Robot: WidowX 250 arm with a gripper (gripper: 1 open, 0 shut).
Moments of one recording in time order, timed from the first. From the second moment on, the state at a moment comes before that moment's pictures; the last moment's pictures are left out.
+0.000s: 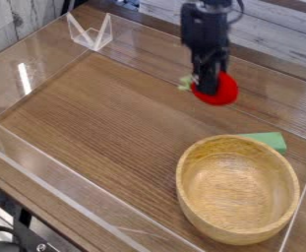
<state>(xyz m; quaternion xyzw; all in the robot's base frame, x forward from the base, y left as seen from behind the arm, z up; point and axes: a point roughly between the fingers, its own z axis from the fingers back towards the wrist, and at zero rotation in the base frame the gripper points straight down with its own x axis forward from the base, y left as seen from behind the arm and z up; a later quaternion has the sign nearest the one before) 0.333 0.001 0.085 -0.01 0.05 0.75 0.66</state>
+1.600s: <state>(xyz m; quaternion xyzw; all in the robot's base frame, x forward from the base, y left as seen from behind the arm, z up) 0.300 0.211 0.055 -0.01 0.05 0.85 0.53</state>
